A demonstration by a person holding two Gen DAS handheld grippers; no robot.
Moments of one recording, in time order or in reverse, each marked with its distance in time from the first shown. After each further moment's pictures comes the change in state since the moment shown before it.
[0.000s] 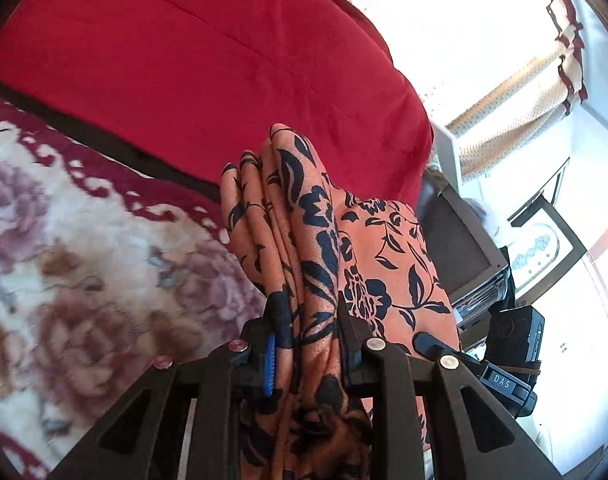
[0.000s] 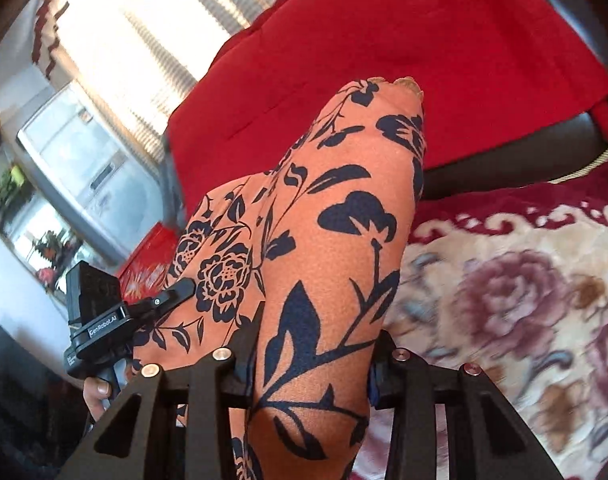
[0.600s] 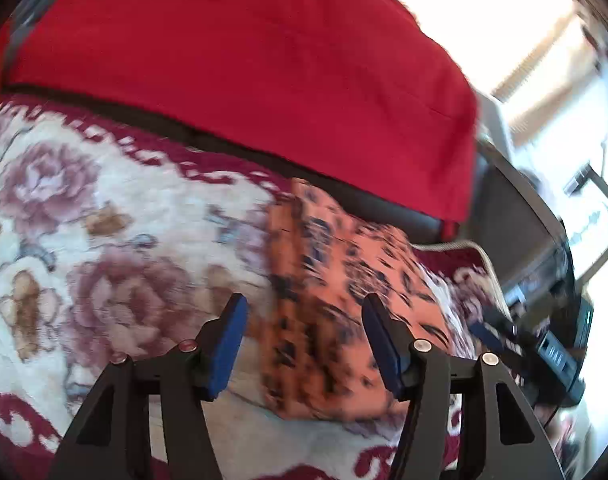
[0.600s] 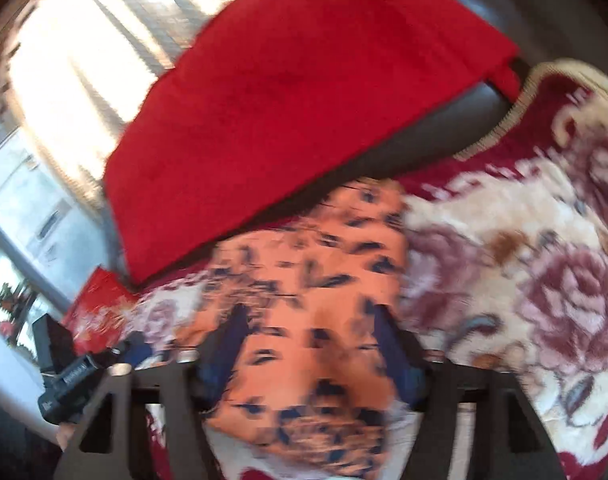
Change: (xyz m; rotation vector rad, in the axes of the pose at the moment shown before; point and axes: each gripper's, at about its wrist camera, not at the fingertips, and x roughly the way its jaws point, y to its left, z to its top) left arm 0.001 0.005 -0.057 0.099 0.007 0.220; right arm -0.011 -0.020 -0.040 0.046 -0.118 -0.153
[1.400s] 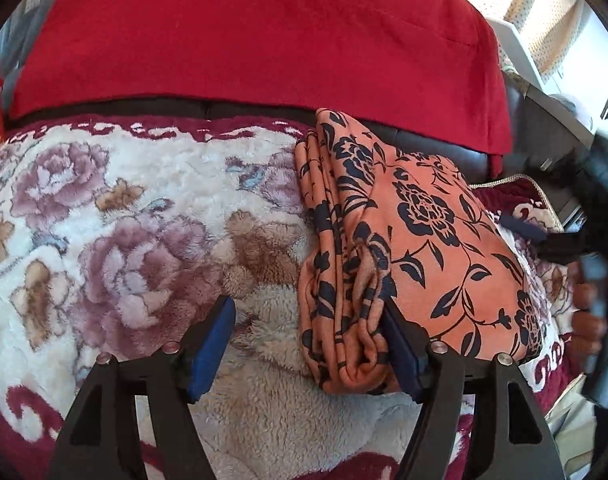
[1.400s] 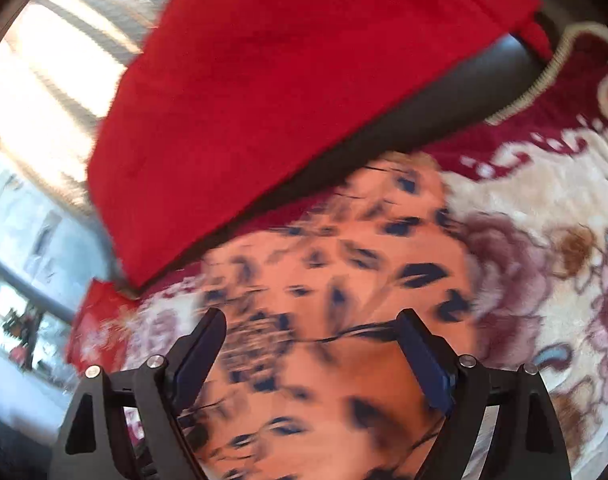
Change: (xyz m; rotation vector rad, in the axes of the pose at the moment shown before) left arm 0.044 -0.002 -0.037 0.137 0.088 0.227; right arm 0.070 0.009 0.036 0.125 0.127 0.058
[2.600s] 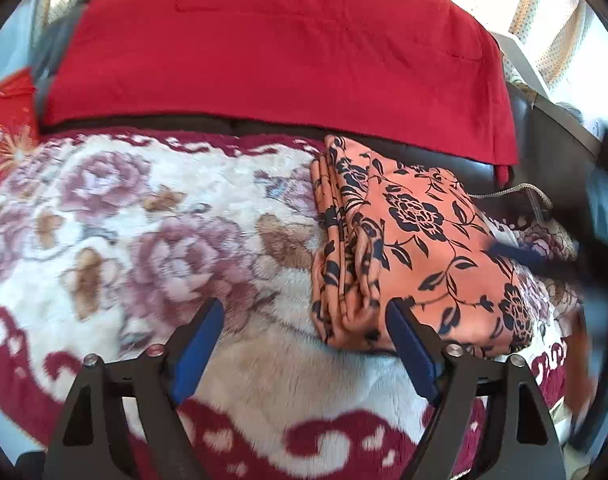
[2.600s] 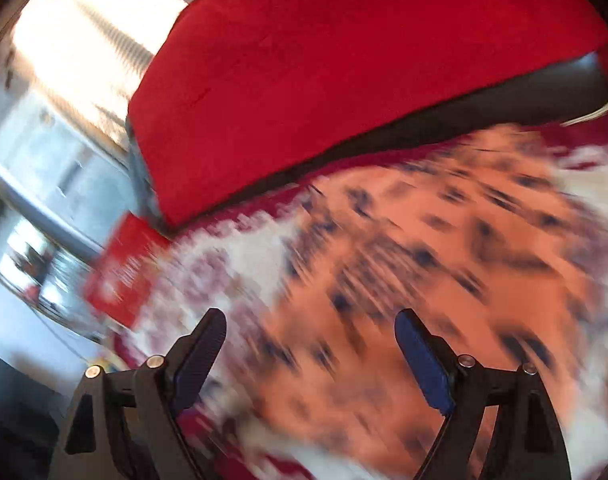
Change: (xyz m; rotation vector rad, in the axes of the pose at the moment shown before) left arm -0.059 -0.009 -0.016 -0.019 -0.062 0.090; right arm -0.006 0.061 -0.070 -0.193 0.081 -0.086
